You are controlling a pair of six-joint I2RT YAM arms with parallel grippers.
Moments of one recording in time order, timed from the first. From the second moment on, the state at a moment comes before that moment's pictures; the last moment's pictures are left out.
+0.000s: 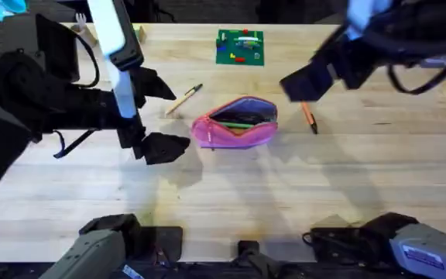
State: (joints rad) left arm 0.14 1.06 0.89 -1.02 0.78 1.18; right arm 0.37 1.23 1.35 -0.99 -0.18 -0.31
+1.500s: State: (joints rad) left arm 0.14 1.06 0.89 -1.02 0.78 1.18; right arm 0.08 1.25 1.35 -1.06 -0.14 -0.10
